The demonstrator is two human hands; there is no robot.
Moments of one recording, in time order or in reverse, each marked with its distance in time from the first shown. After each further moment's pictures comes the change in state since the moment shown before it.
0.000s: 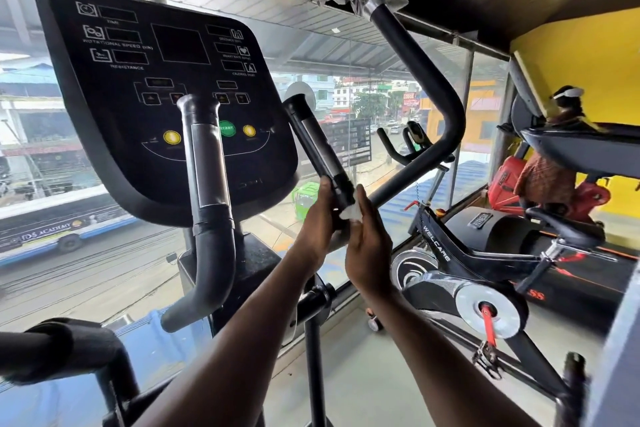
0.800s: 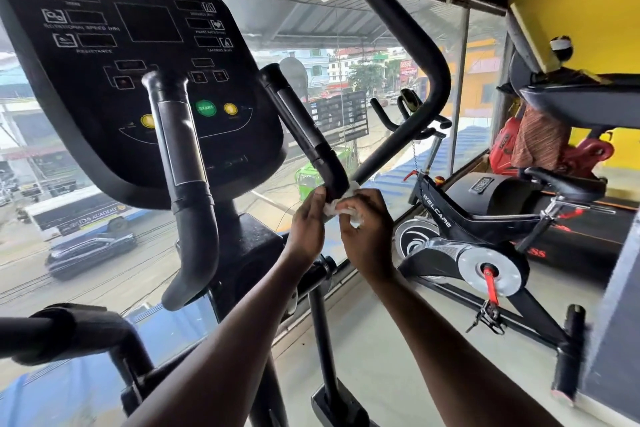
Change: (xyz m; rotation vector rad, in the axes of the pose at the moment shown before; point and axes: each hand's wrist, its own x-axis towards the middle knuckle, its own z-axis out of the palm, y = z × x) left_hand -0.018 -0.052 -0.013 0.209 -0.017 0.132; right_hand -0.021 0.014 -0.013 0.019 0.122 -0.004
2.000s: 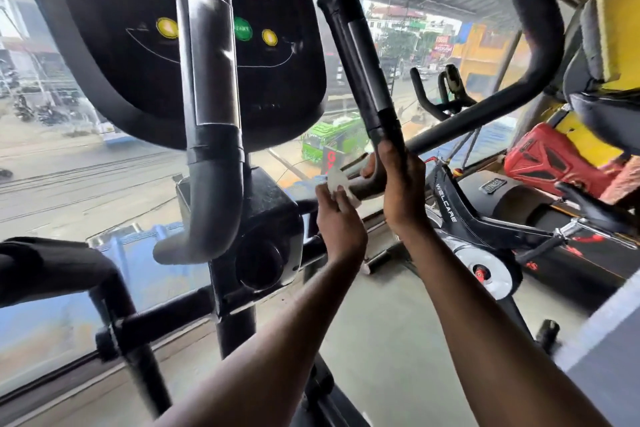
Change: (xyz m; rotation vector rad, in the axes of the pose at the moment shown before) left_hand 0.007 -0.047 0.032 -0.142 0.618 -0.068; right_hand 0.048 0.011 0.037 0.433 -0.325 0.318
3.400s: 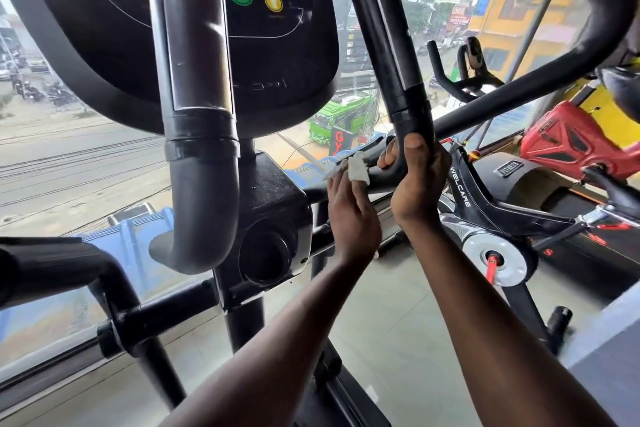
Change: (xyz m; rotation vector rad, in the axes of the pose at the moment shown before) left_hand 0.025 -0.033 0.002 0.210 -0.060 0.344; right_hand 0.003 0.027 0.016 0.239 0.130 -0.064
